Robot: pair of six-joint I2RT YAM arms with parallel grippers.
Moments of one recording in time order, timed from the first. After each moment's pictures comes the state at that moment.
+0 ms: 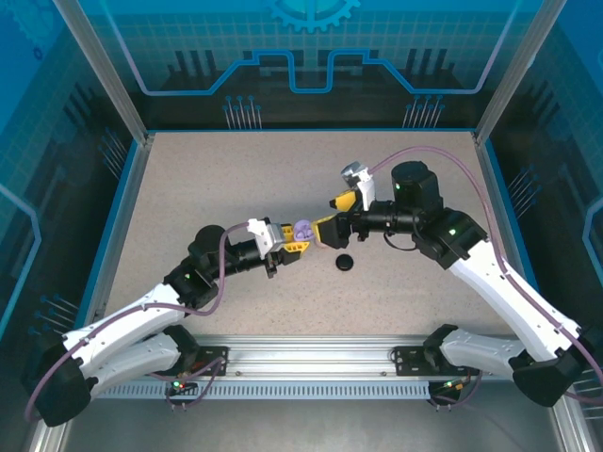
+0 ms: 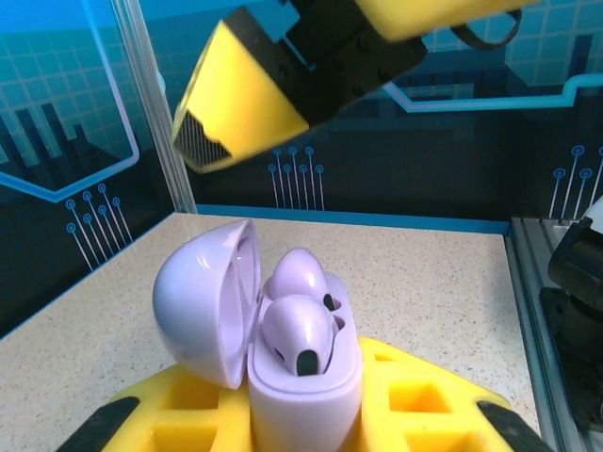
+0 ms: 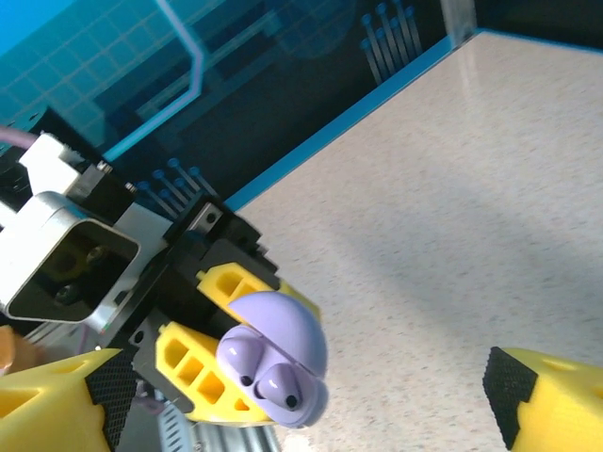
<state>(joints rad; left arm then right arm) -0.70 0.92 0.56 0.36 0.45 0.13 0.62 1.11 1.21 -0.53 -0.59 0.23</state>
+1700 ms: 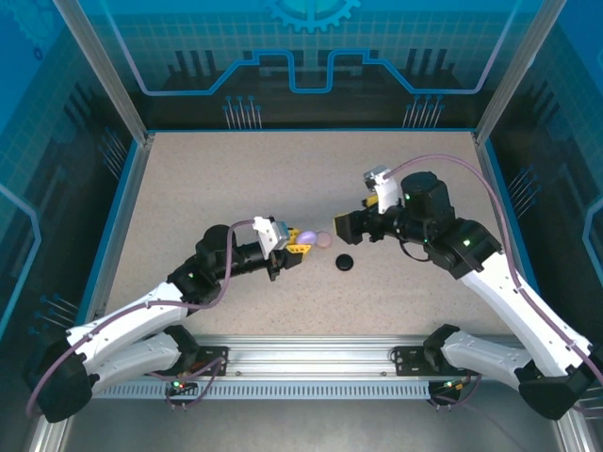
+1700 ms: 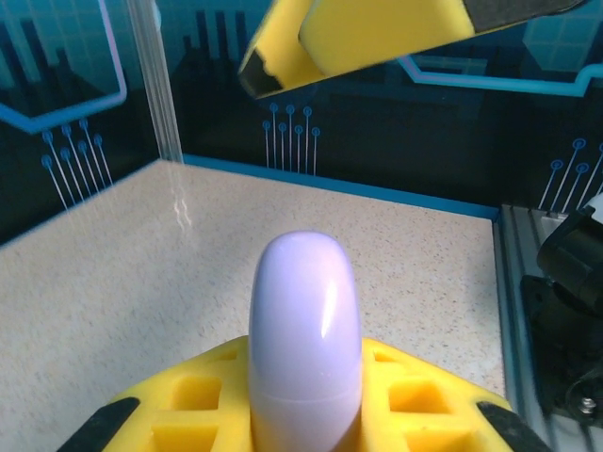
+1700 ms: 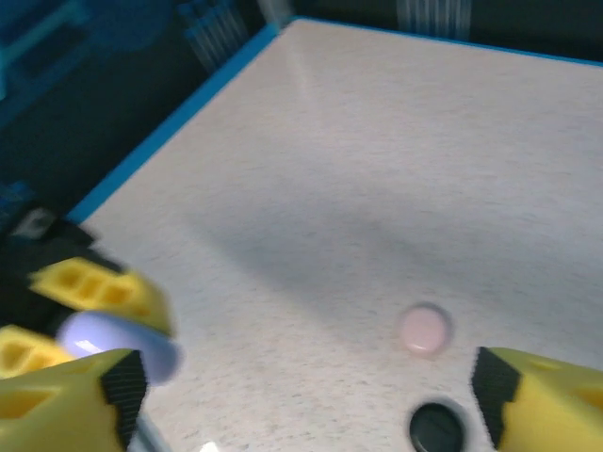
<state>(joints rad) -0.72 0.95 0.56 0.27 0.42 0.01 0.58 1.00 1.16 -0.69 -0.18 0.24</state>
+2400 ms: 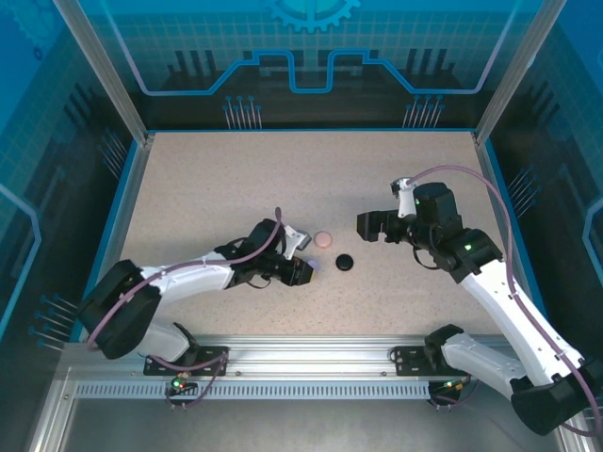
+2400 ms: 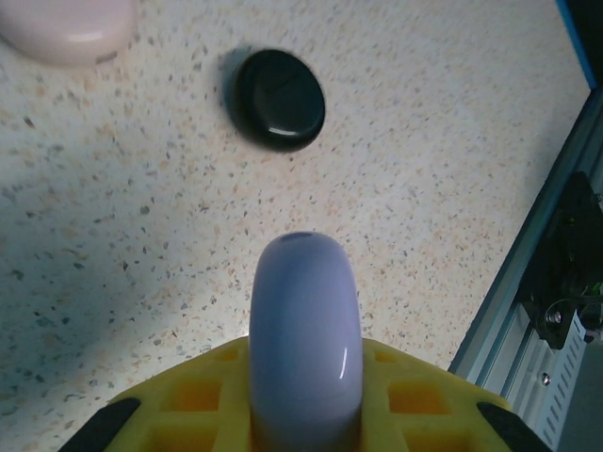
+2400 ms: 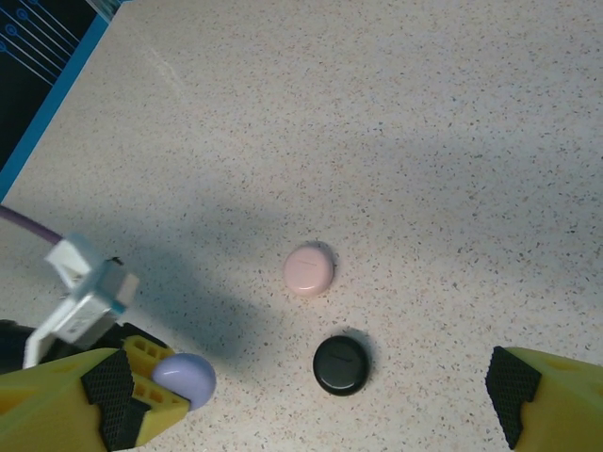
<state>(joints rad) -0.70 1.46 0.69 -0.08 0.47 -0.43 0.42 0.96 1.01 -0.71 -0.13 0.34</state>
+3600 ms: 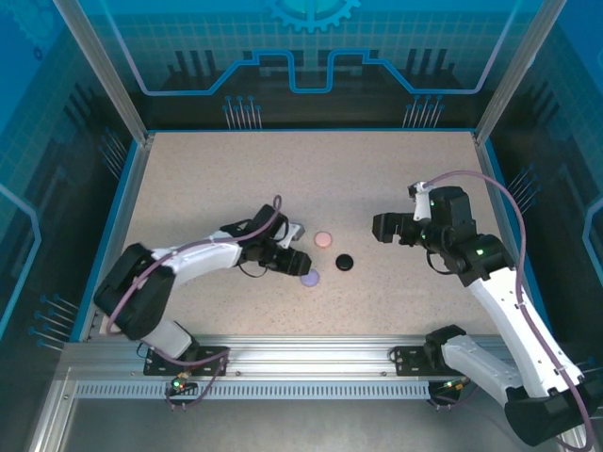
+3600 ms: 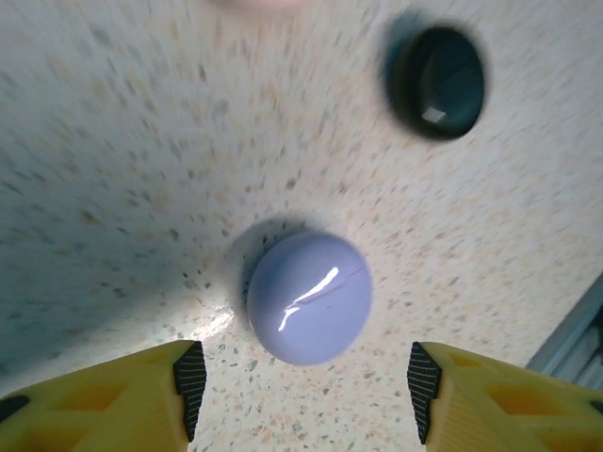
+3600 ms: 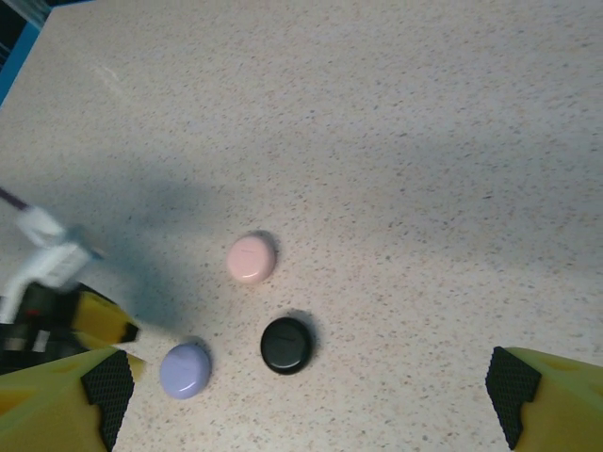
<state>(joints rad) -0.59 1.51 0.86 -0.38 0.42 -0.39 0.30 0.90 0.99 -0.80 -0.11 0.31</state>
